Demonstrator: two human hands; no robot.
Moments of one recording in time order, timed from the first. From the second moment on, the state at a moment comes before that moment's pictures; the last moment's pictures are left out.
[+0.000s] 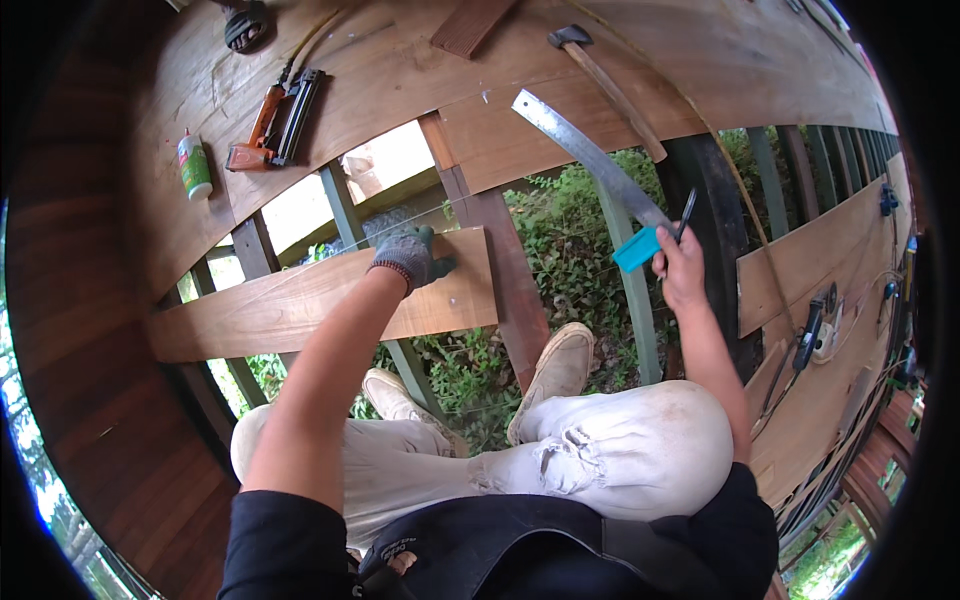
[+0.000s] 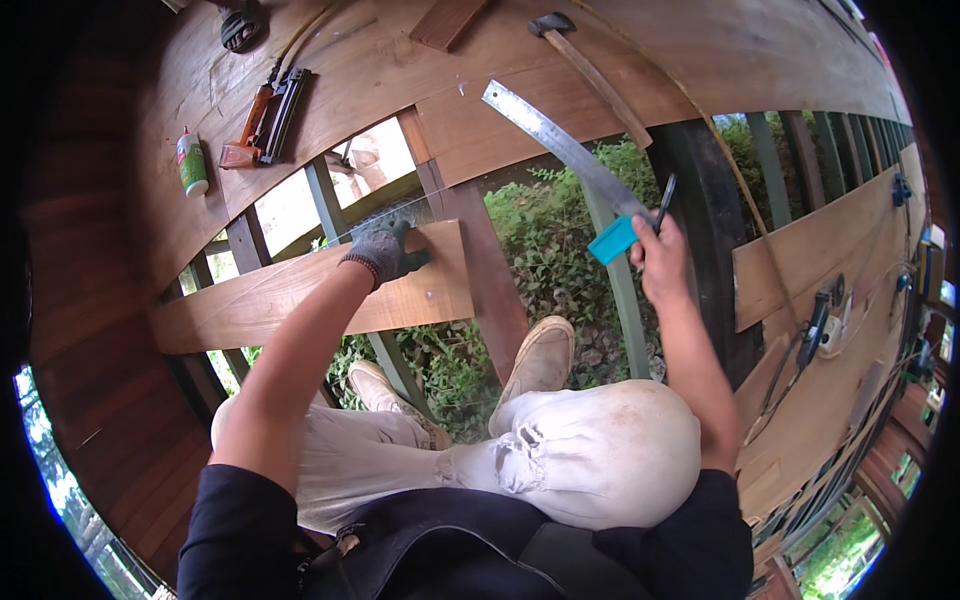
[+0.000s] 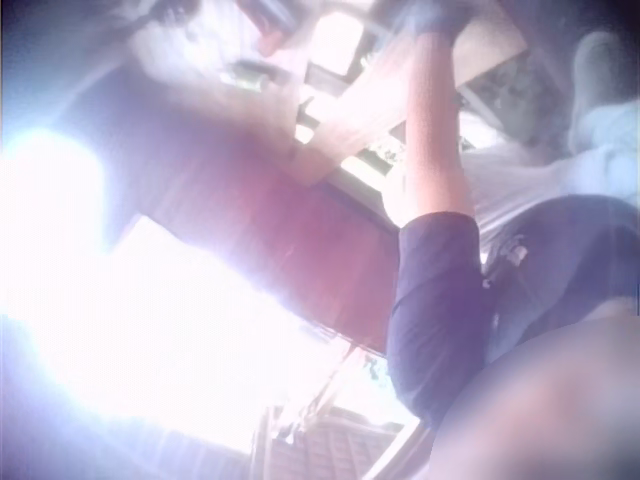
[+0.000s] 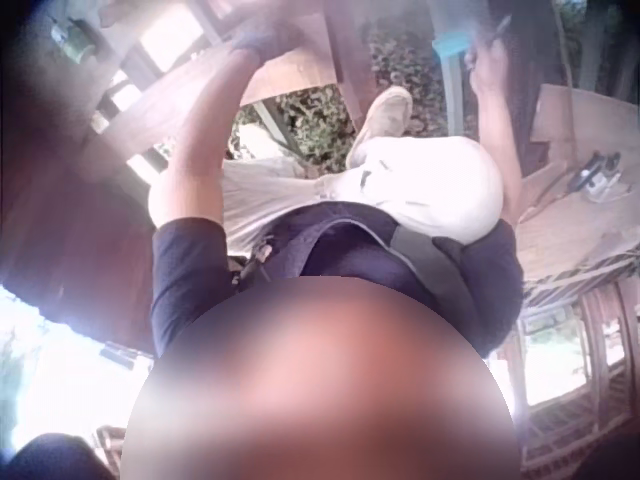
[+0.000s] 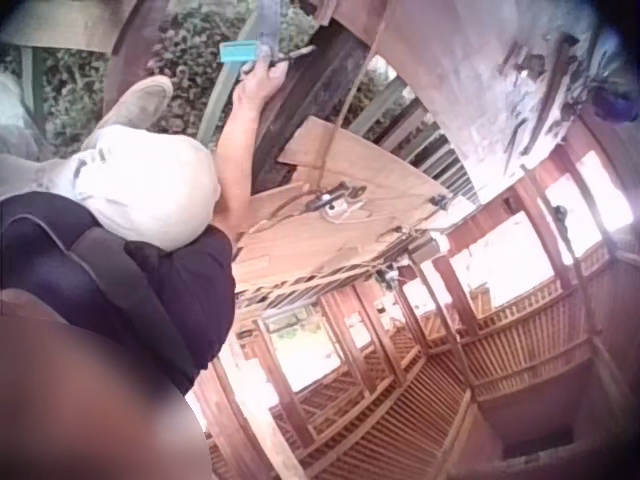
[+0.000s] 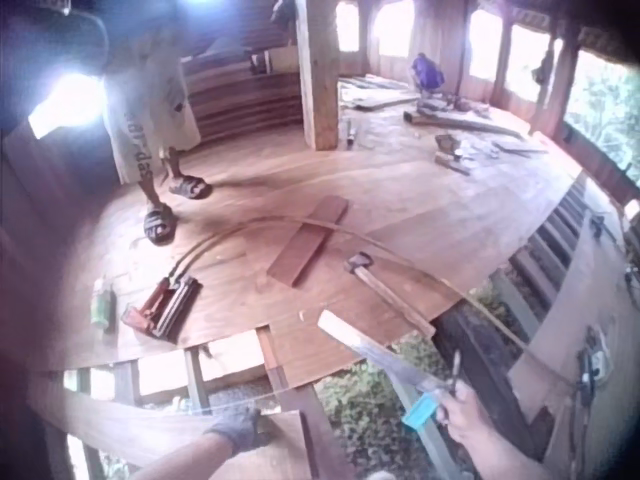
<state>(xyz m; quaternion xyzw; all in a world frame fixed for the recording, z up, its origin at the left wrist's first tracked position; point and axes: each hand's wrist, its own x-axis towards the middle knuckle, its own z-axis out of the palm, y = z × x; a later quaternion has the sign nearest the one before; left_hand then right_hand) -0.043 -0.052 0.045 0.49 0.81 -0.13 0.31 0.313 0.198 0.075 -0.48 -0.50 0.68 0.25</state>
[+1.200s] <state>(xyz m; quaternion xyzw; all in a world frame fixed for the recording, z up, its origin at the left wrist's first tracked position) -0.050 -0.062 0.039 0.50 0.85 0.05 0.18 0.364 0.107 0.008 -0.53 -0.18 0.76 0.33</state>
